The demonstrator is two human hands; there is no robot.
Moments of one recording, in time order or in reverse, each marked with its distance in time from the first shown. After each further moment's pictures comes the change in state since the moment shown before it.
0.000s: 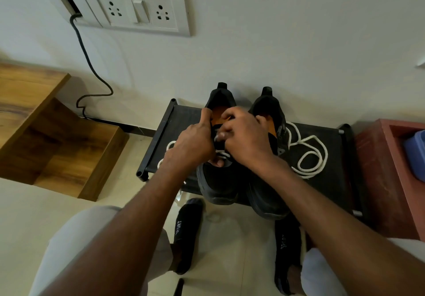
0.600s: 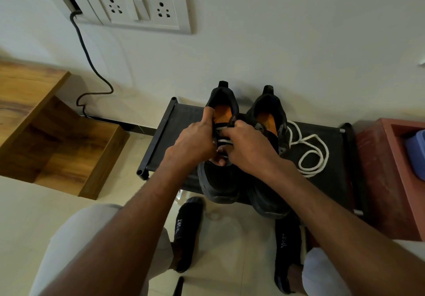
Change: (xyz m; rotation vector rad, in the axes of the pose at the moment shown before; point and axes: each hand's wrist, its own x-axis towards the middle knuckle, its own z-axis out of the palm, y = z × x) left_hand 0.002 -0.001 0.002 -0.003 0.005 0.013; right_hand -0.013 0.012 0.000 -0.175 -0.214 -0.090
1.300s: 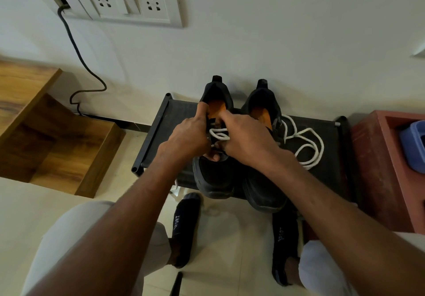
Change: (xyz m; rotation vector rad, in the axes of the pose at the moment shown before) left_hand -0.004 0.009 -0.005 0.015 -0.051 -0.047; right_hand -0.001 -0.001 -0.012 0.042 0.032 -0.010
